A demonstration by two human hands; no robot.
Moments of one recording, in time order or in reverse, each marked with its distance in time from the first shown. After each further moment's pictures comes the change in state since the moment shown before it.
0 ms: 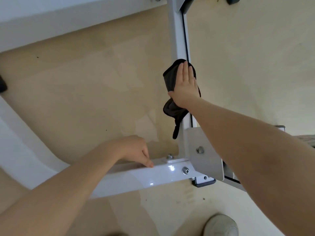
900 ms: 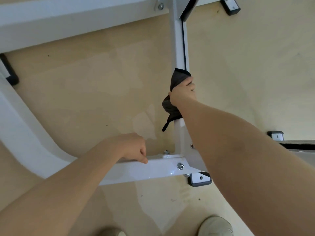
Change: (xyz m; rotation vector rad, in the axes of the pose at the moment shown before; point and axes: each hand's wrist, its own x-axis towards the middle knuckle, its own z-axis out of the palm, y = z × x) left_hand -0.013 0.018 0.010 0.101 0.084 -0.053; right_hand -0.004 -0.016 0.005 0.173 -0.062 0.424
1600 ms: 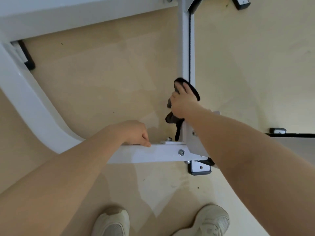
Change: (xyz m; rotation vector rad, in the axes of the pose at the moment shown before) left_hand -0.011 -0.003 0.009 -0.069 0.095 -0.039; right_hand -0.044 0.035 0.005 -0.949 -0.049 -0.726
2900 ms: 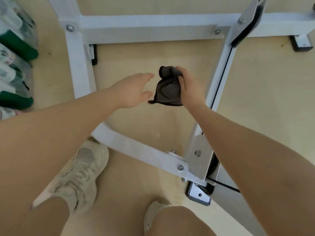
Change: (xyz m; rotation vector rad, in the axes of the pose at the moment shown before) left_hand -0.085 0.025 -0.076 -0.139 0.808 -0.285; right_hand 0.004 0.013 -0.077 1.316 0.637 -0.294
